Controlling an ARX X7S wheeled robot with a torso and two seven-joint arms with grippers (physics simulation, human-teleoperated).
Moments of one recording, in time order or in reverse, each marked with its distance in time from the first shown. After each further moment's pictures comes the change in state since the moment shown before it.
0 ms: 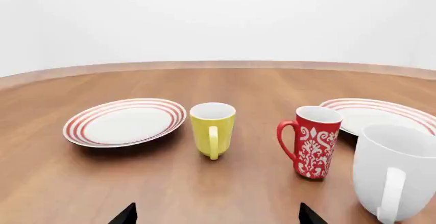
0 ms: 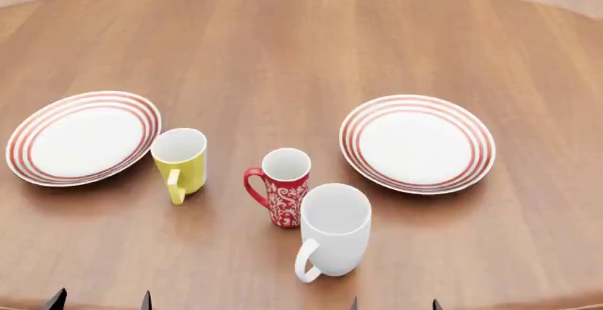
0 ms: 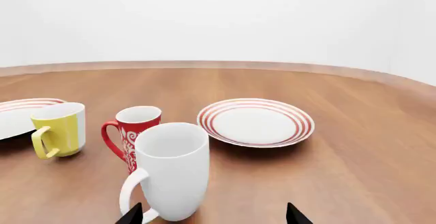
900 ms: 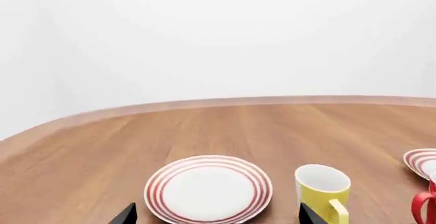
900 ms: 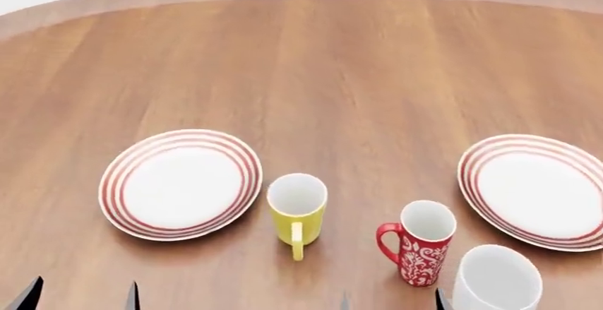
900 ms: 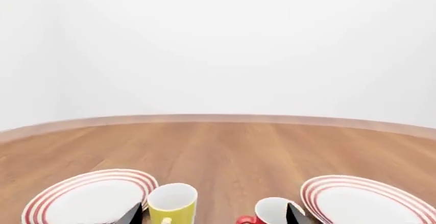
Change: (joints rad) left arm 0.108 -0.090 0.101 0.299 -0.038 -0.070 -0.109; right arm -0.161 0.099 -0.095 -0.365 0.075 0.015 0.061
